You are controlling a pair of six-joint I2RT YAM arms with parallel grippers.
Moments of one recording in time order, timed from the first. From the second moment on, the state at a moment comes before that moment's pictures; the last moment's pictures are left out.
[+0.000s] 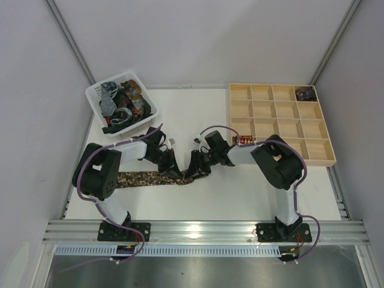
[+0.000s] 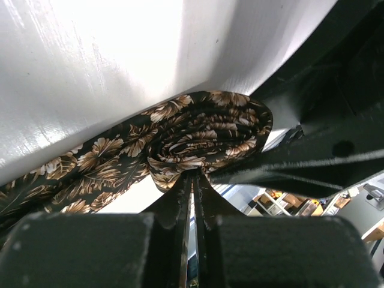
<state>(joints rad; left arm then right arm) -0.34 1.71 0.88 -0.49 0.69 -0.54 0.70 1.99 1.03 0.11 -0.80 0.75</state>
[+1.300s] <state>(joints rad) -0.45 1.75 0.82 -0.37 0.70 -0.59 0.62 1.76 1.09 -0.63 -0.48 0.63</state>
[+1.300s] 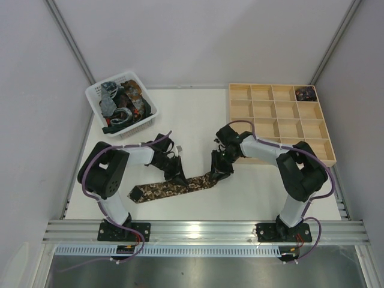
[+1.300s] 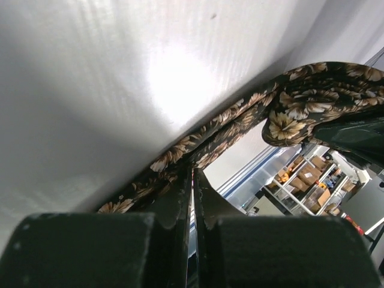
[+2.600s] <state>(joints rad) -0.59 1.94 1.02 -0.30 0.75 -0.73 0.81 1.88 1.38 -0.92 -0.16 0.58</state>
